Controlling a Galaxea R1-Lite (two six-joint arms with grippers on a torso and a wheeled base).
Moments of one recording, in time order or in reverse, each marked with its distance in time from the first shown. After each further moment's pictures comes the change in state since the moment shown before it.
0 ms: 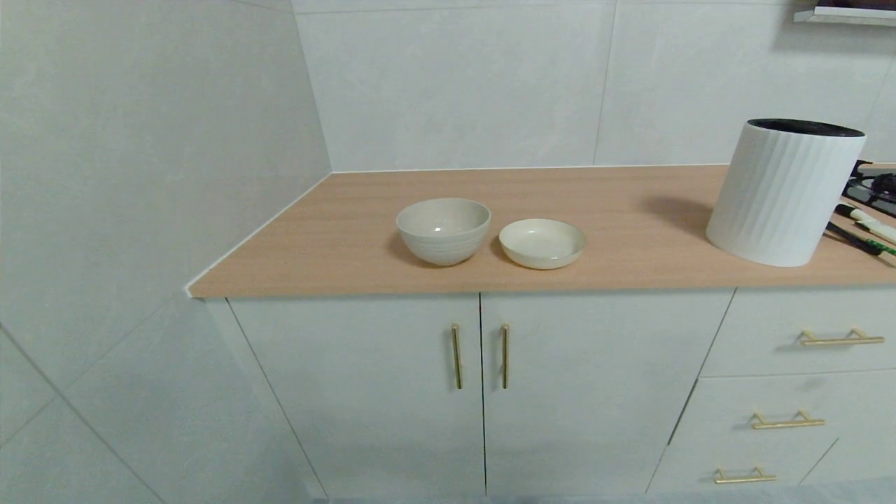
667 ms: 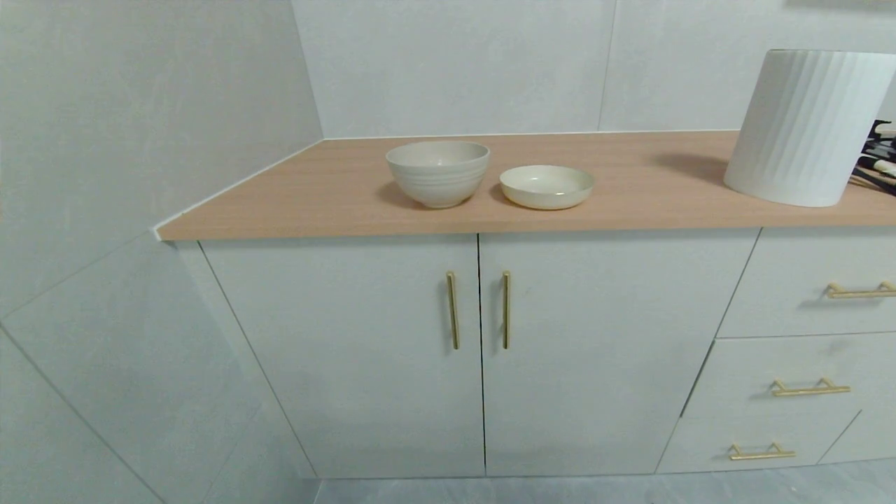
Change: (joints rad) left arm 0.000 0.000 0.000 0.000 0.000 0.000; right arm 0.000 0.000 0.000 0.000 0.000 0.000
